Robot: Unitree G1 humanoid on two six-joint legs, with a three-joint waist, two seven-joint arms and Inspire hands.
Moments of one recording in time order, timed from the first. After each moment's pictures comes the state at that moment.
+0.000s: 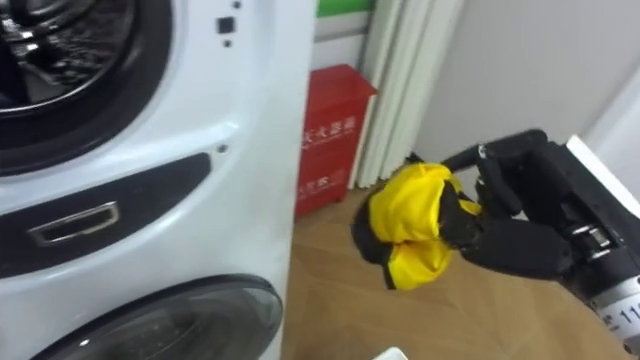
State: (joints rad) left arm 0.19 0.30 0.05 1.12 0.15 0.02 0.13; right arm 0.26 -0.52 -0.39 -0.44 0.29 0.09 0.40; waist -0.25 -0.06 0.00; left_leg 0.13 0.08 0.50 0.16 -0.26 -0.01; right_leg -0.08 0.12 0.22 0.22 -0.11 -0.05
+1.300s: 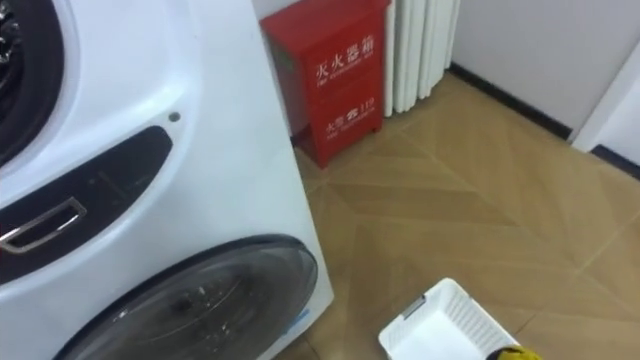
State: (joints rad) left arm 0.05 0.26 -0.18 1.07 -0.03 -0.01 0.12; right arm 0.05 -0.42 -0.22 0.80 0.31 -0.04 -0.16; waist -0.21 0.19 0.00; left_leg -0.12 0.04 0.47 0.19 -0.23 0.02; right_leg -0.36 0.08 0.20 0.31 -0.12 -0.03
